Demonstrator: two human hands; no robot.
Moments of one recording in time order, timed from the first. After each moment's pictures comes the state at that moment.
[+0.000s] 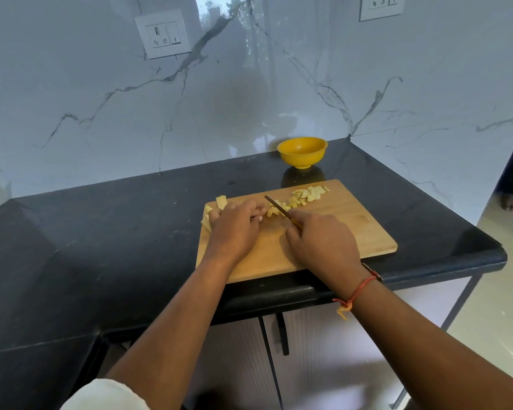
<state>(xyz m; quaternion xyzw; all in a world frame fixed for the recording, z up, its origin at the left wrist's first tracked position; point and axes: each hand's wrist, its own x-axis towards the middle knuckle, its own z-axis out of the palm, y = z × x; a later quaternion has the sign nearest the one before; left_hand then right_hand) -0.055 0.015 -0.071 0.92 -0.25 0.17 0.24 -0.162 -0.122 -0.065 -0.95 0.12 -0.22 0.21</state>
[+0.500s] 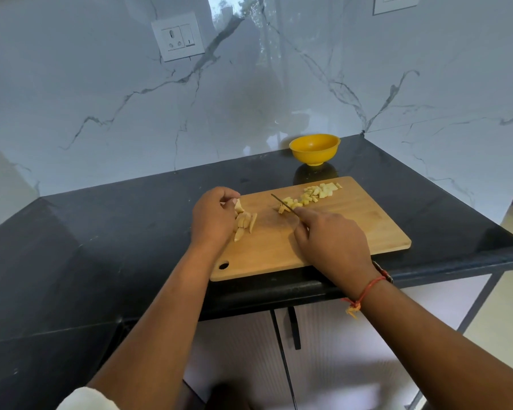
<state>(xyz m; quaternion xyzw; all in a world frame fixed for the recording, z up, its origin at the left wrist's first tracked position) -0.052 0.058 -0.047 0.87 -0.12 0.15 0.45 -0.161 -0.123 -0.078 -0.95 0.09 -0.26 0.15</state>
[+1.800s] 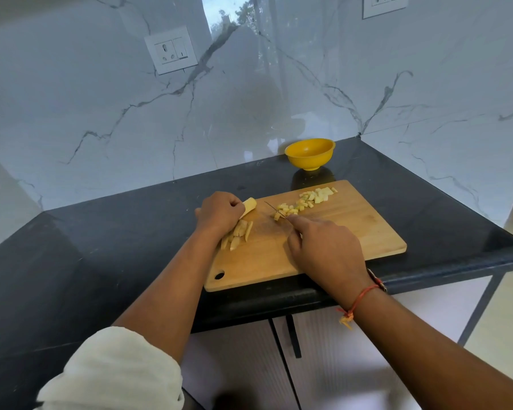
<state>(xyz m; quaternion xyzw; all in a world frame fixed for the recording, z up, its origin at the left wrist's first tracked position) -0.003 0.037 -0.040 0.96 -0.13 0.09 0.24 -0.164 -0.121 -0.078 -0.94 0.08 -0.28 0.16</state>
